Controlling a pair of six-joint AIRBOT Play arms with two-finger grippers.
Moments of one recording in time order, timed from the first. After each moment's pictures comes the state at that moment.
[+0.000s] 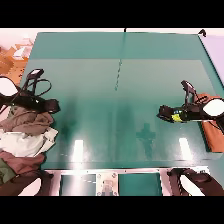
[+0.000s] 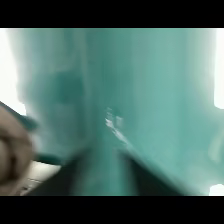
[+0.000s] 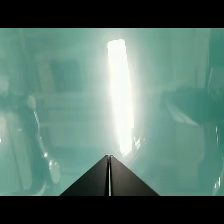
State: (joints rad) left arm -0.01 -1.04 0.95 1.34 -1.21 -1.47; right arm 0.00 -0.86 0.70 -1.18 1.07 1.71
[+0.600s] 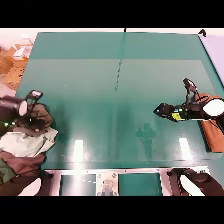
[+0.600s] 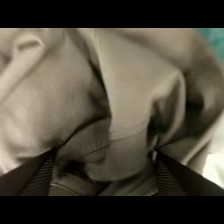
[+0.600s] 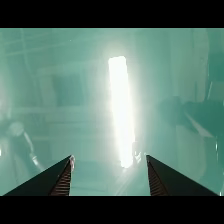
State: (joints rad) left arm -0.01 -1.04 0.68 1.93 -1.16 -1.51; right arm 0.00 -0.86 0.70 -1.18 1.02 1.71
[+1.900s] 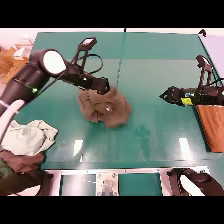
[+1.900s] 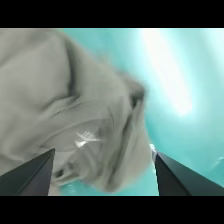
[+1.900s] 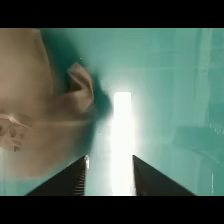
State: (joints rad) left arm -0.47 -1.34 1.41 1.14 -1.07 -1.54; right arm 0.00 -0.86 0.94 -1.18 1.12 1.66
